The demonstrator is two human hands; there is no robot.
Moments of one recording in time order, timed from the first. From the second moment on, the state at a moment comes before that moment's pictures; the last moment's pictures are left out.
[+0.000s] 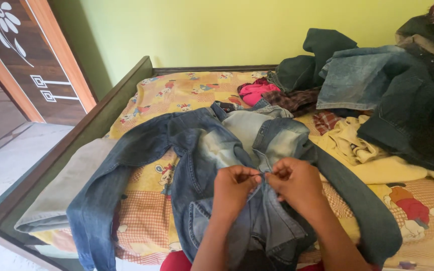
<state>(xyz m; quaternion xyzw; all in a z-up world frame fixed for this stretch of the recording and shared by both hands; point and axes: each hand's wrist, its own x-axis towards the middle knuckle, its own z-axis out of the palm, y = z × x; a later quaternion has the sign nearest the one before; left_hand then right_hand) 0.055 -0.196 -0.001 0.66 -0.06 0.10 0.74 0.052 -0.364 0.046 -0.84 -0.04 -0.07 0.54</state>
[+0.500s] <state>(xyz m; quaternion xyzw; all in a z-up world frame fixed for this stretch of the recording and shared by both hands) 0.066 -0.193 -0.011 0.58 -0.06 0.05 0.81 0.081 -0.378 0.017 -0.73 -0.10 0.07 0.67</state>
